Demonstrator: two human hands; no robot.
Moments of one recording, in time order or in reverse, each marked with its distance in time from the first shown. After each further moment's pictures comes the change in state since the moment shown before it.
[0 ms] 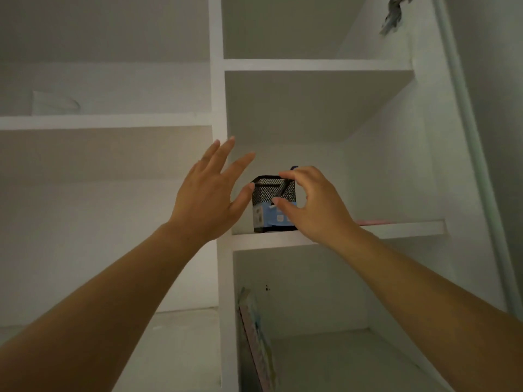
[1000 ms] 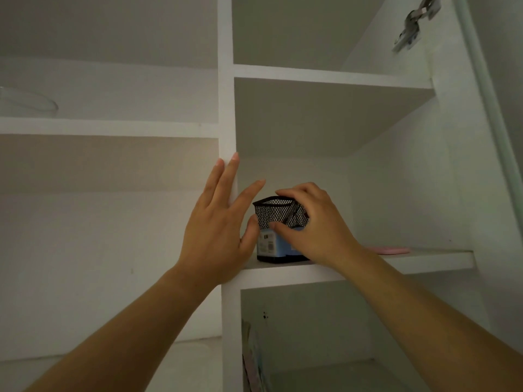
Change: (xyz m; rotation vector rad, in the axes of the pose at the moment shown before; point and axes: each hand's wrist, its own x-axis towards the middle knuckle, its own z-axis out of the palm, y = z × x) left_hand -0.001 -0.015 0.041 -0.112 0.135 0.000; right_hand 0.028 0.021 0.031 -0.049 -0.030 -0.005
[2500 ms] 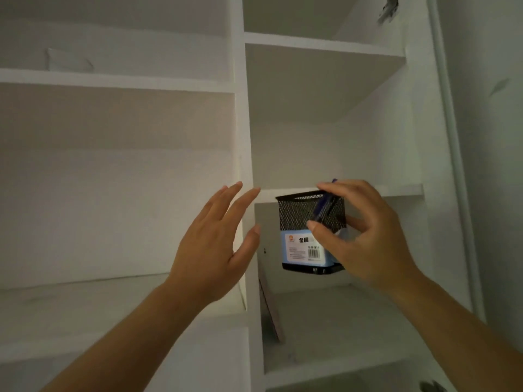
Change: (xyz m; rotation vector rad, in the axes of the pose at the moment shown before) left_hand -0.137 0.044 -0.090 -0.299 -0.219 -0.125; right_hand -0.161 -0.092 -0.059 0.151 0.162 0.002
